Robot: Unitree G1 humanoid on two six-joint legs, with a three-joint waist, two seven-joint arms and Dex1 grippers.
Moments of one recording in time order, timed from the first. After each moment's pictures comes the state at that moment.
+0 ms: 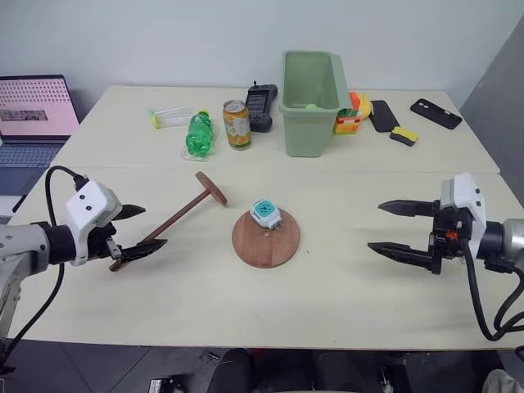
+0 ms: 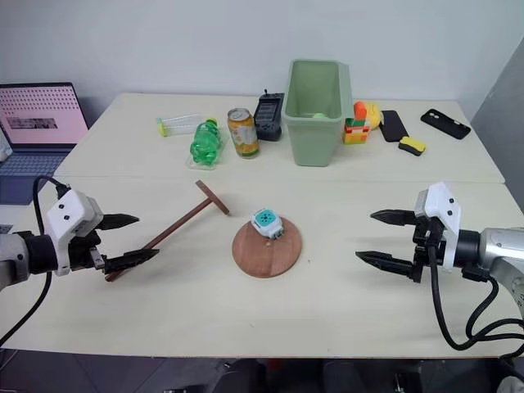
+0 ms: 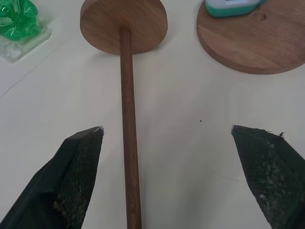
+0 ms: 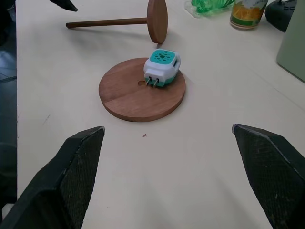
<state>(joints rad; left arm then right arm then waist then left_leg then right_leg) -0.03 1.07 0.35 -0.16 -0.42 0.48 -1.06 -0.13 -0.97 -0.27 -0.47 0.72 0.67 1.01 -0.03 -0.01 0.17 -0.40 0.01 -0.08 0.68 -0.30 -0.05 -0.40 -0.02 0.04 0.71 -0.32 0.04</state>
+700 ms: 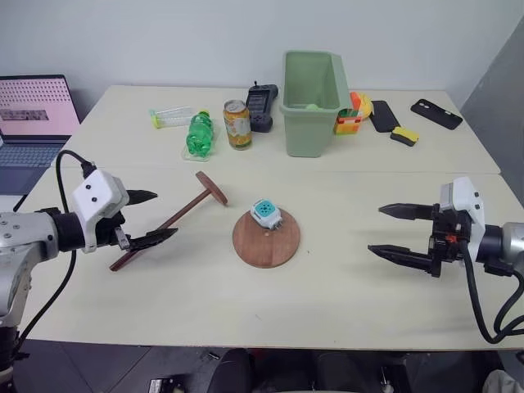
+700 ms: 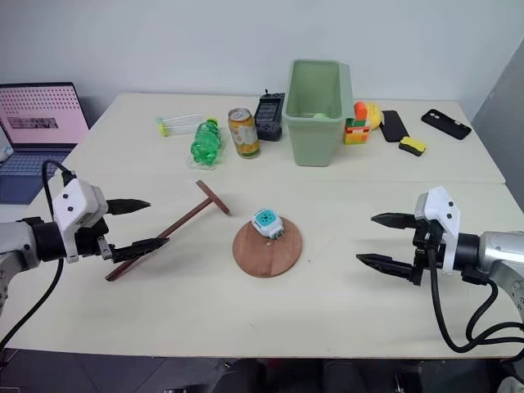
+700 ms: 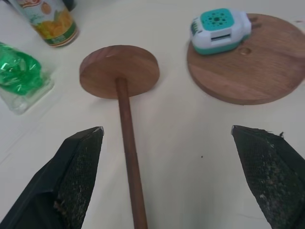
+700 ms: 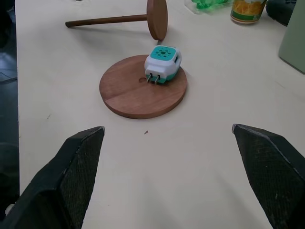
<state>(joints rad) -0.12 1.04 0.30 -0.15 -0.42 0.39 -1.12 -0.11 -0.96 -0.27 -0.48 0.73 0.69 0.99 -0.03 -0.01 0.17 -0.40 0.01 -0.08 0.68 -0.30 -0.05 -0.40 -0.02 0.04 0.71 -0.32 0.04</state>
